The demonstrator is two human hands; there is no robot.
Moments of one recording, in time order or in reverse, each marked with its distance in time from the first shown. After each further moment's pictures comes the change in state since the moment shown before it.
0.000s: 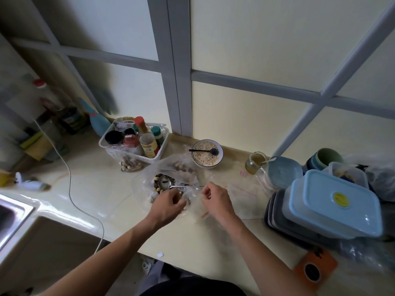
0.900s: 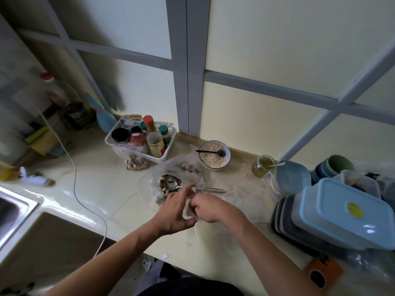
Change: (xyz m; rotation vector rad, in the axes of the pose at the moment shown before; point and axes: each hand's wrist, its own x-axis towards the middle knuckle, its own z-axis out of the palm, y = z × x) left_hand -0.009 -0.015 -0.006 0.047 -0.083 0.460; right_hand -0.001 -0.072 -0.014 -0.364 -0.634 -0.279
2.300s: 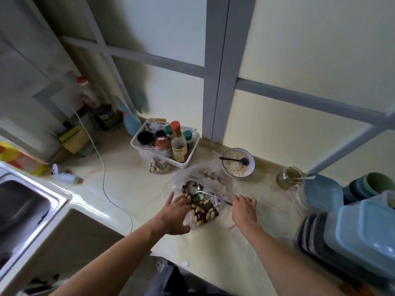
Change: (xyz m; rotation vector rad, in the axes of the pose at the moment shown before) left_hand -0.011 -0.063 -0.037 0.562 -0.451 -0.237; right_hand 0.074 0.089 0.061 -0.402 0.350 0.442
